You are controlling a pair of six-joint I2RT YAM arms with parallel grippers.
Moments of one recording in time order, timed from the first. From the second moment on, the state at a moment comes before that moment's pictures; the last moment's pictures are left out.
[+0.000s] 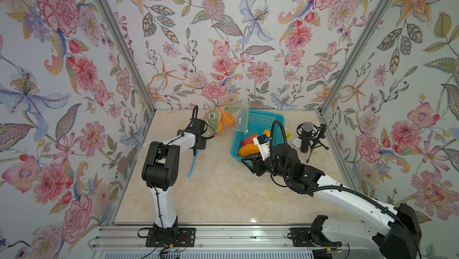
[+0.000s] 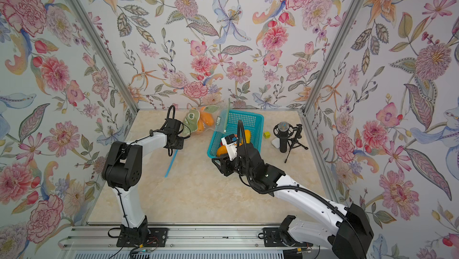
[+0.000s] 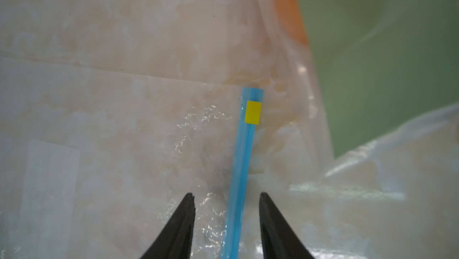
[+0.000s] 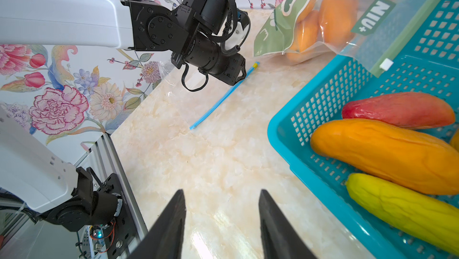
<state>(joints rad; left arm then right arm) -0.23 1.99 1.32 -0.43 -0.22 -0.13 0.84 1.13 0.84 -0.12 -0.14 0.39</state>
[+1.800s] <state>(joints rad) -0.30 1.22 1.13 -0.57 0.16 -0.32 0.90 1.70 1.28 0.10 -0.27 0.59</state>
